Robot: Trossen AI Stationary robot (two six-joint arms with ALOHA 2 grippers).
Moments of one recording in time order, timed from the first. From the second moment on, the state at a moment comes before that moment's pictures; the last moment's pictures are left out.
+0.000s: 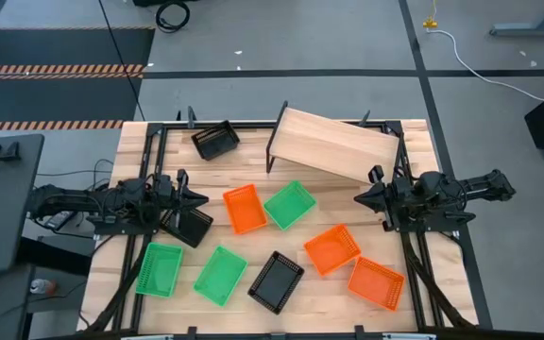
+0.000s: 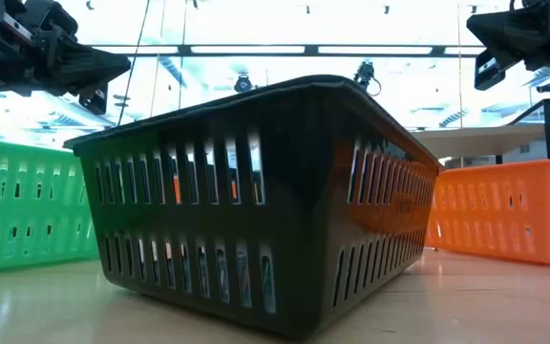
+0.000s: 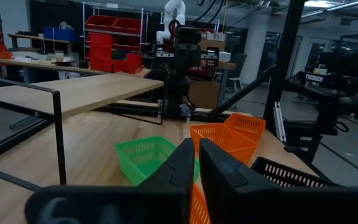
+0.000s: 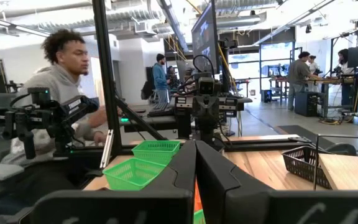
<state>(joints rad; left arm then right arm) -0.01 0.18 0.01 0.26 -0.04 -0.12 0.16 0.06 0.07 0.19 0.06 0.05</state>
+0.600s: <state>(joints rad) -0.01 0.18 0.01 0.26 -0.04 -0.12 0.16 0.06 0.07 0.19 0.06 0.05</state>
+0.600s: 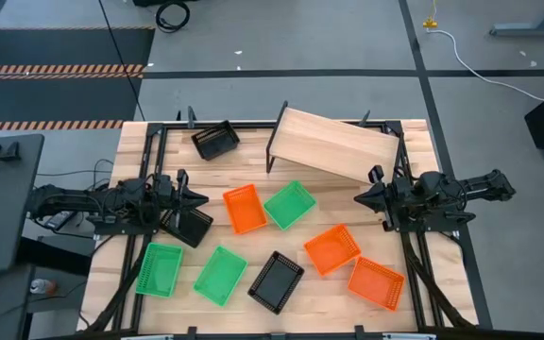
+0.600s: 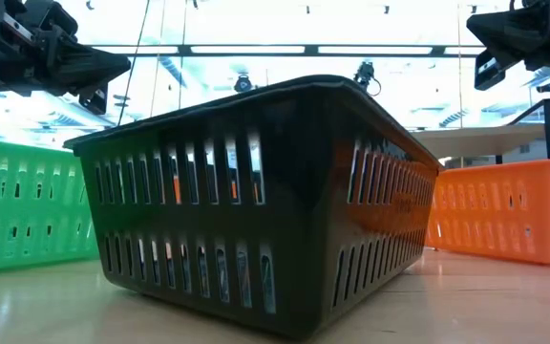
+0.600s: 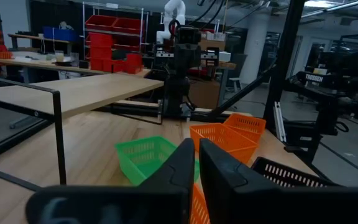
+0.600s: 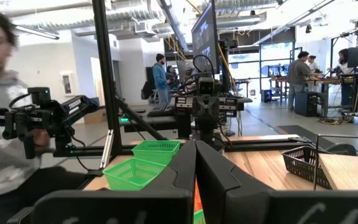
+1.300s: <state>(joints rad) -0.01 0.18 0.01 0.33 -0.04 -0.23 0.16 0.06 0.07 0.22 0.08 0.07</state>
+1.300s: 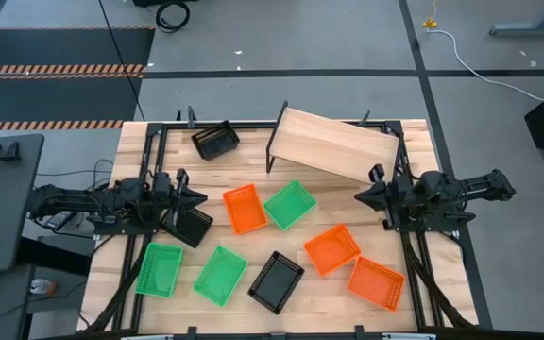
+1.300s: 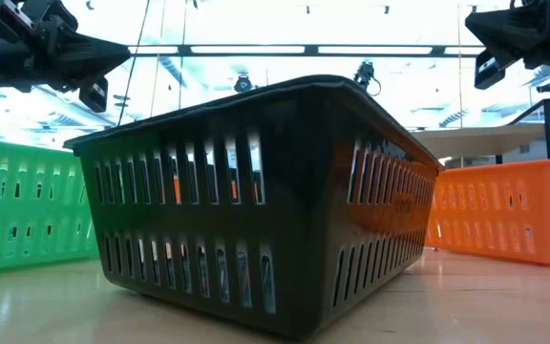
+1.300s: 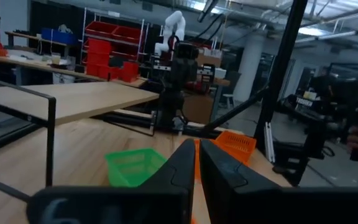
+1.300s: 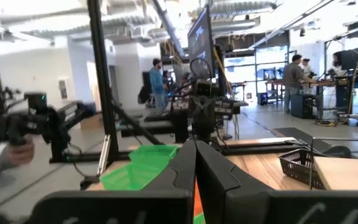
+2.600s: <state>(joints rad) 0.01 0.74 0.65 -0.26 -0.16 -0.09 0.02 1.07 0.99 -0.51 0.15 0.10</state>
